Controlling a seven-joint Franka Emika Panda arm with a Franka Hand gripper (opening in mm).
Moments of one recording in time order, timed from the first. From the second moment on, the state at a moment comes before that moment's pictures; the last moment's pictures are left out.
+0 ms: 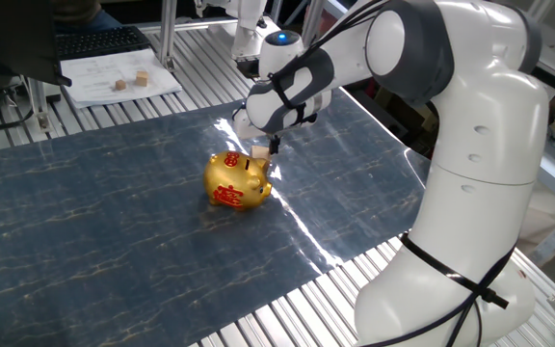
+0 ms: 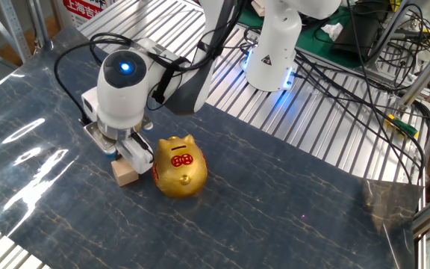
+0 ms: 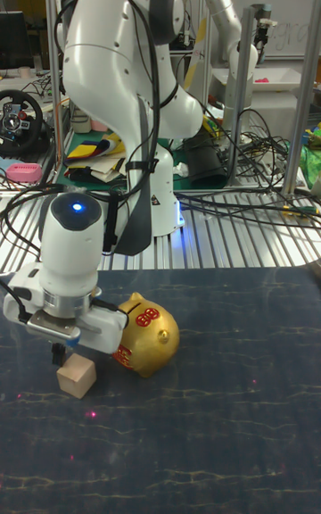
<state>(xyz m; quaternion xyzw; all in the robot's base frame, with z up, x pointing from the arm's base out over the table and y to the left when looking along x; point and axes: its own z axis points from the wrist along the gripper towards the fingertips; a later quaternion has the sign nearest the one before) 0.564 -0.160 0.103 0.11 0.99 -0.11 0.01</state>
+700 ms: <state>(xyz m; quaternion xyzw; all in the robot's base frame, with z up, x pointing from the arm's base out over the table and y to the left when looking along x) 0.565 -0.162 0.103 0.11 0.99 -0.12 0.00</state>
